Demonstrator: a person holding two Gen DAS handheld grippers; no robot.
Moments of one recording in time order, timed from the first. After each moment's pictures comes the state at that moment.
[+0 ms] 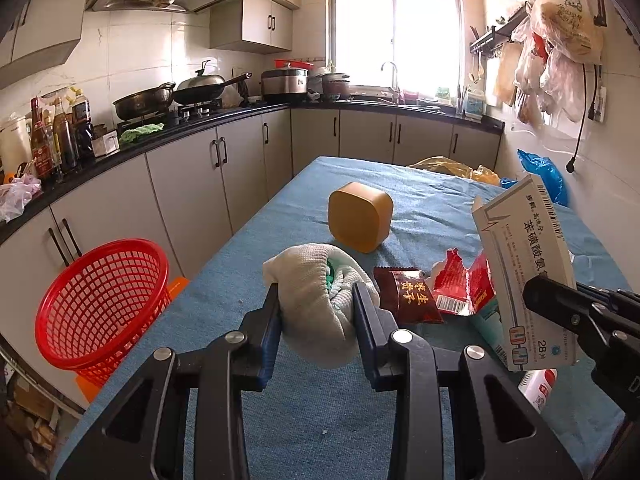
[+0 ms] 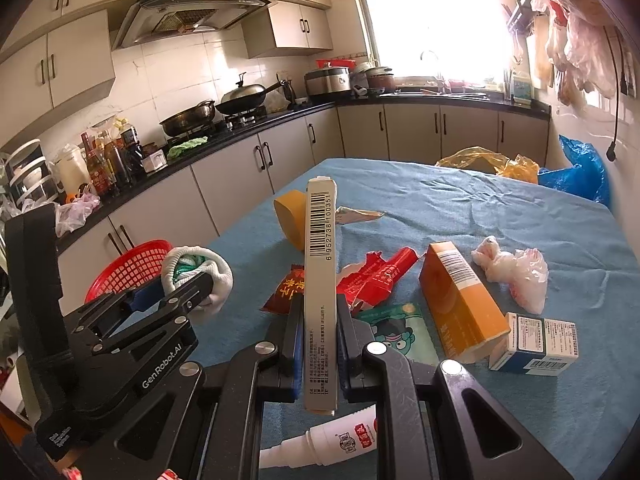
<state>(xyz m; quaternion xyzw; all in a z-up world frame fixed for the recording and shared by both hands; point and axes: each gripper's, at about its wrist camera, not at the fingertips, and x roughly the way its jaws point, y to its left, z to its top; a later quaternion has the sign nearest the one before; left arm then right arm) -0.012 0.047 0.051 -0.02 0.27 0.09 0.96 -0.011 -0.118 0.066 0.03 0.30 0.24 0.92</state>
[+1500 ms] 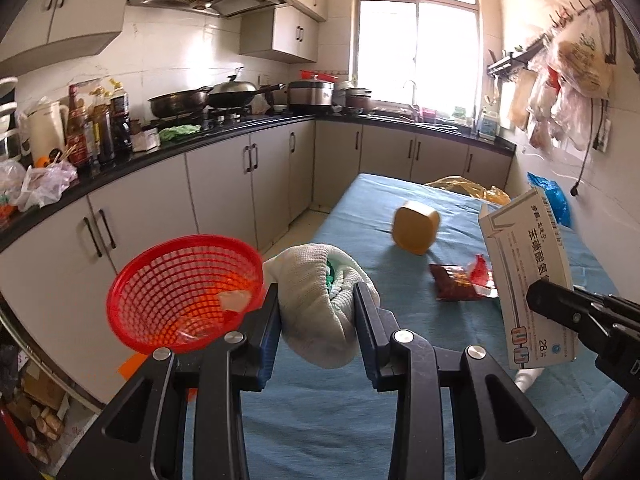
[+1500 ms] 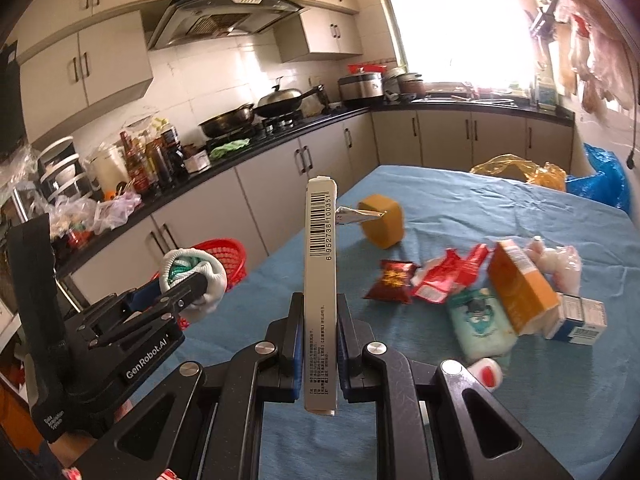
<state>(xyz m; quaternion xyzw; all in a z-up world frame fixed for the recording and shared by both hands) -0.093 0.128 0.081 -0.05 0.26 0.11 0.96 -0.069 -0.055 0.095 0.03 0.30 0.30 0.91</state>
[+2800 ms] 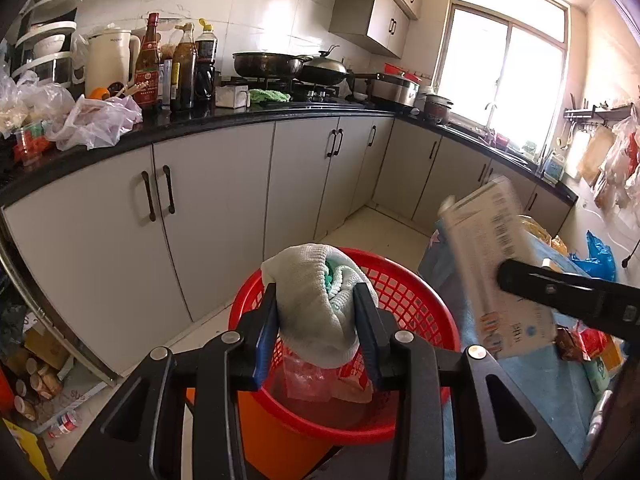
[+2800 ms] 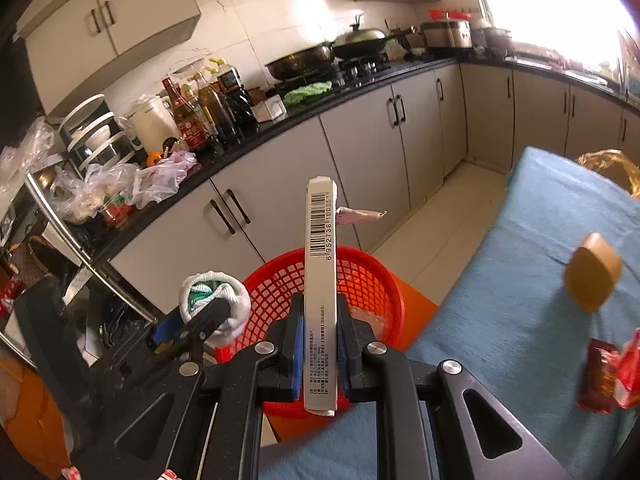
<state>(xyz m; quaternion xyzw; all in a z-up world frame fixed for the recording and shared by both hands) -0.075 0.320 0.069 -0.15 0.27 0.19 0.93 0.025 0.175 0.097 0.01 0.39 0.40 0.83</state>
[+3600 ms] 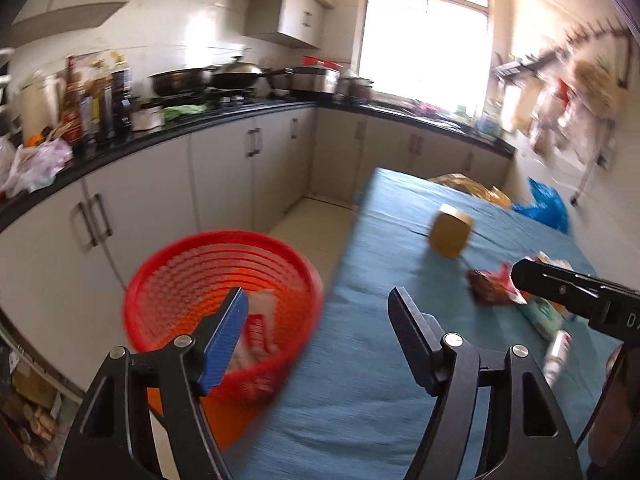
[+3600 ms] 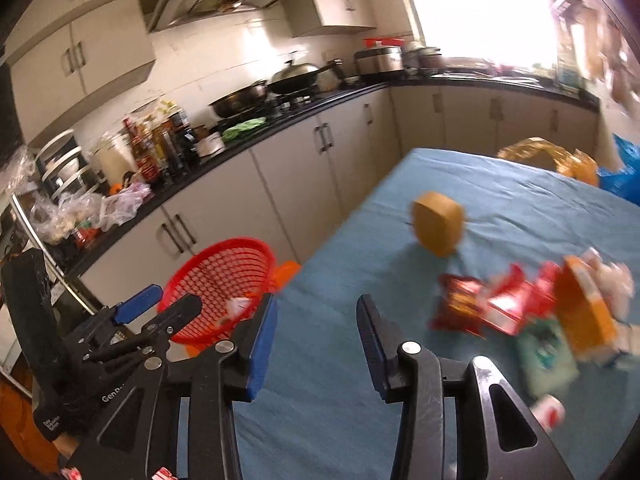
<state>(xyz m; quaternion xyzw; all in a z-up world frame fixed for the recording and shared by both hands) -0.079 0.194 0.084 -0.07 0.28 0.07 0.95 -0.025 -0.021 0.099 0.05 0.34 0.30 0.89</state>
